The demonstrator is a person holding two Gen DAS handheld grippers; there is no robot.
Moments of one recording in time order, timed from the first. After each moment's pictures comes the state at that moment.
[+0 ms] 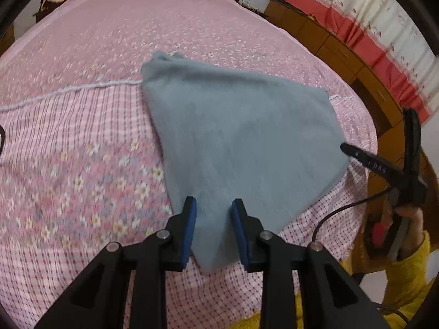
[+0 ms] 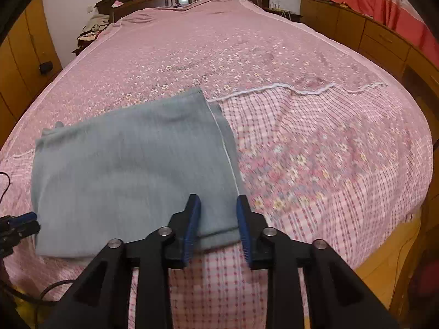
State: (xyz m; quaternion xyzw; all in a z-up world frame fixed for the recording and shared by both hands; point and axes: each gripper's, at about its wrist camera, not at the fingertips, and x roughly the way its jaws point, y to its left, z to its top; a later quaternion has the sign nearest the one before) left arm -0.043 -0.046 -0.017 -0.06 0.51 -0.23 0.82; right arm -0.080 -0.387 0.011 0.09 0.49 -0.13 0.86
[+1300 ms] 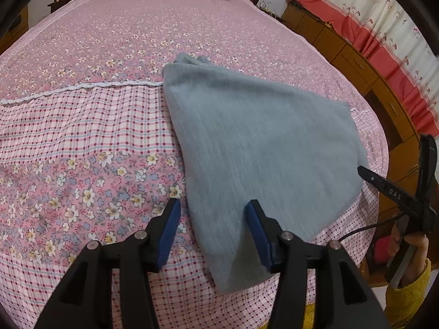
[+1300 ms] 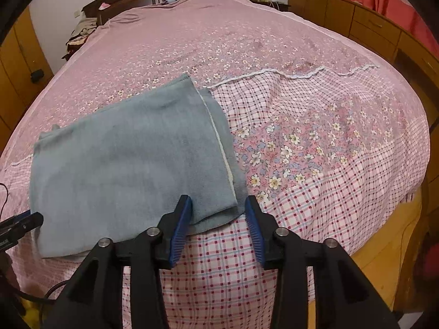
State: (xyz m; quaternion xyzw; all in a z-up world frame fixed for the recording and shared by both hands) left arm -0.006 -0.047 -0.018 -0.07 0.52 -0.19 0.83; right arm -0.086 -0.390 0.008 0.12 0.50 -0.16 0.84
